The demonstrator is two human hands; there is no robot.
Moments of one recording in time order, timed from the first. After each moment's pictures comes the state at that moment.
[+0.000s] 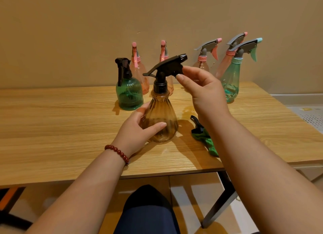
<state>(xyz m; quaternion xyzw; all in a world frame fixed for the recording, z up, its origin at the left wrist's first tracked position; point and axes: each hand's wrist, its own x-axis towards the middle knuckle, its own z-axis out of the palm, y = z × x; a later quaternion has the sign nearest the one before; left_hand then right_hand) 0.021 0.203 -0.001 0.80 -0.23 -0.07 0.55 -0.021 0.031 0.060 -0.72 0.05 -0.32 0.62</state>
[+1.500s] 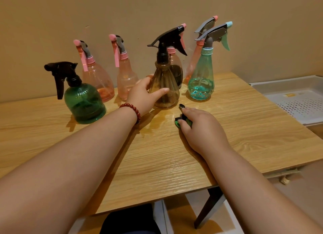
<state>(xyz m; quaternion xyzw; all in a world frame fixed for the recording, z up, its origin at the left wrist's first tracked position) 0.107 0.038 0.016 0.86 -0.27 -0.01 0.43 -0.039 -0.066 -0.018 -0.95 0.19 -0.16 0.19</state>
